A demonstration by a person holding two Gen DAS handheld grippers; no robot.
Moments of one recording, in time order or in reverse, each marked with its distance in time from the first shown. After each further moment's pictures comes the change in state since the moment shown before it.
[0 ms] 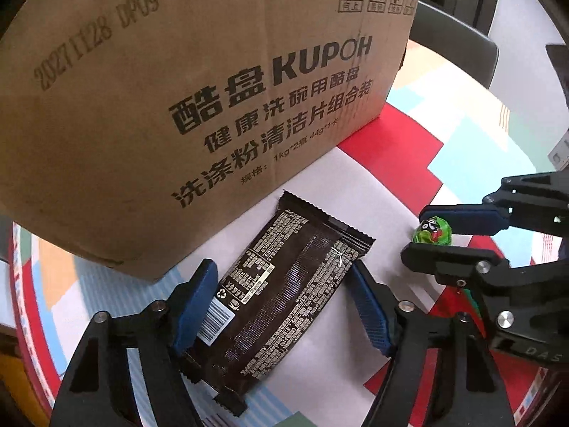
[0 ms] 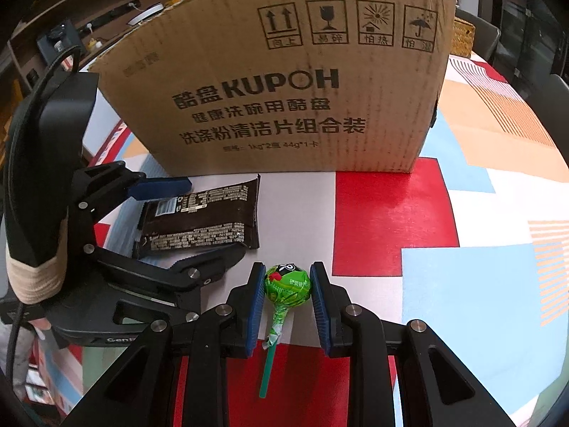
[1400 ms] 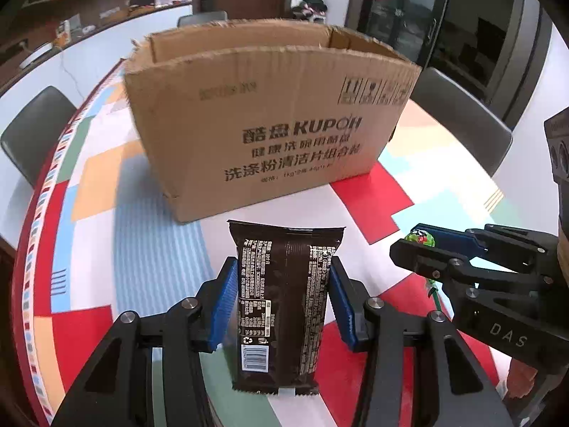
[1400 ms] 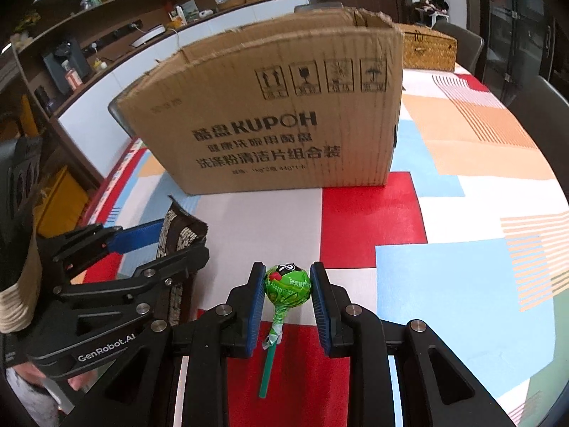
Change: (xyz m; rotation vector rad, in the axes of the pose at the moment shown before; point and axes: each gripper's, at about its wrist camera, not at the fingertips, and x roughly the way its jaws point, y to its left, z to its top) left arm -0.087 -0.015 -0.046 -0.320 -0.177 0.049; right arm -0.051 0.005 -0.005 0.021 -0.094 0.018
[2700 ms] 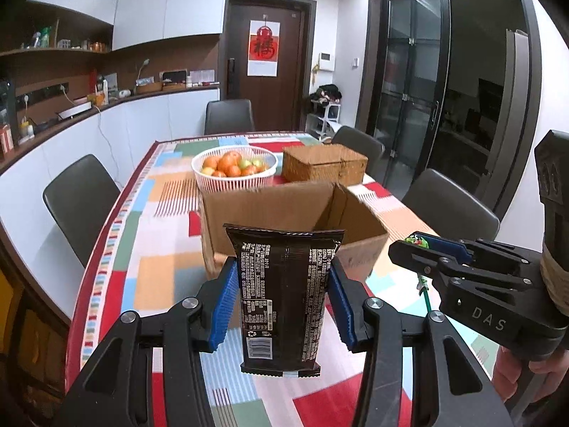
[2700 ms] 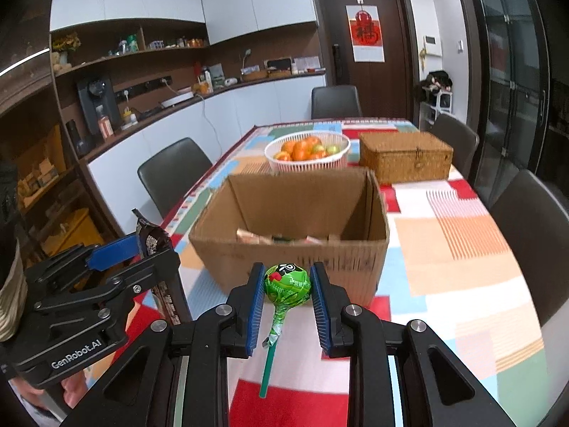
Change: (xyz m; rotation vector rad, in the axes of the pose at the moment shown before) left arm -0.117 -0.006 0.069 -0.034 -0.352 0.076; right arm -0.104 0.022 0.068 -0.092 -0.307 0.003
